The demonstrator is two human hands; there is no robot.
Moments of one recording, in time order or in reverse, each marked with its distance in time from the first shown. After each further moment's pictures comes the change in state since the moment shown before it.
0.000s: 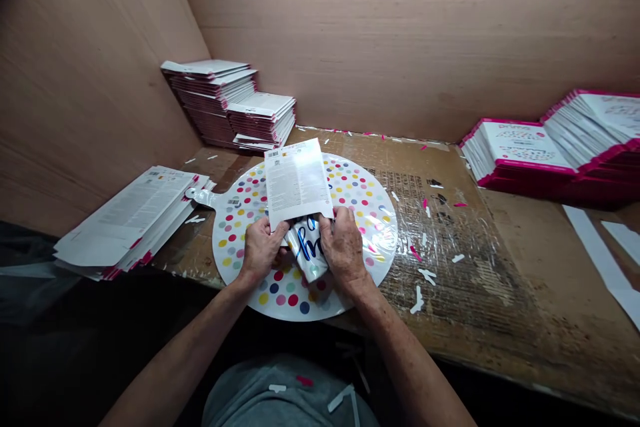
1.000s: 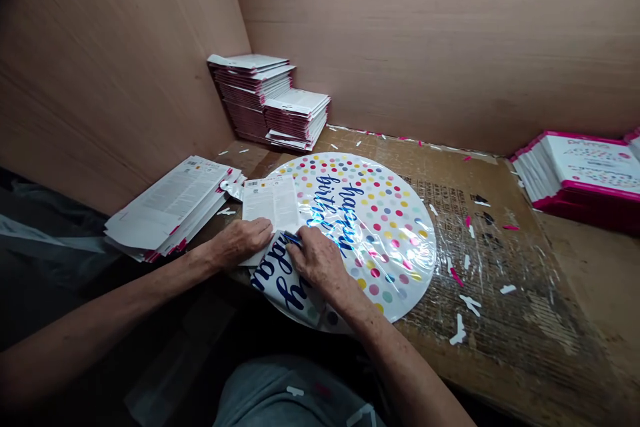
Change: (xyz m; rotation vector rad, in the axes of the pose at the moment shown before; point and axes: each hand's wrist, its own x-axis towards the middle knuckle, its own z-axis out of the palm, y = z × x) left_hand 0.042 -0.005 -0.117 1.435 -0.621 0.923; right_hand -0.012 -0.064 0.047 -0.215 -0.566 -0.276
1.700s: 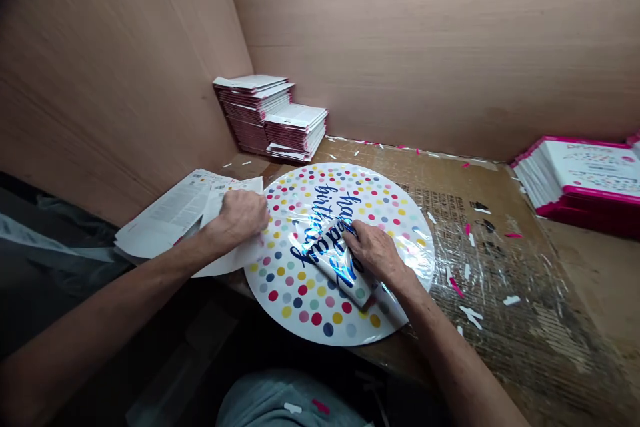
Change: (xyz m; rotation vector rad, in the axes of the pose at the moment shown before) left_hand 0.055 -0.014 -0.066 -0.147 -0.078 -0.662; right_hand 0.008 0.098 -0.051 -0.135 -0.069 0.189
